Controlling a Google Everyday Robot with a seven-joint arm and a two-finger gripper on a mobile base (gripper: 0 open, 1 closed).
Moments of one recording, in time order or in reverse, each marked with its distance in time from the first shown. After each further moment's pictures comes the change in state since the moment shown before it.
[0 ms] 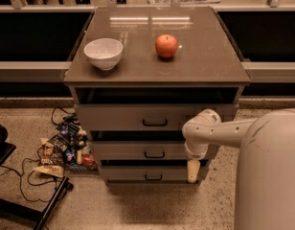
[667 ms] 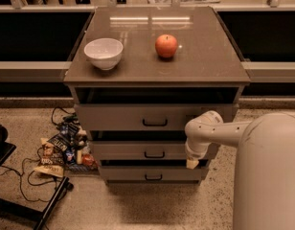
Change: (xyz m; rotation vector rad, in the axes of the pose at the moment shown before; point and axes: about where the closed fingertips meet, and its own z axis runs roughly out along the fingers) arm 0.003 -0.006 0.025 -0.032 -0.048 0.036
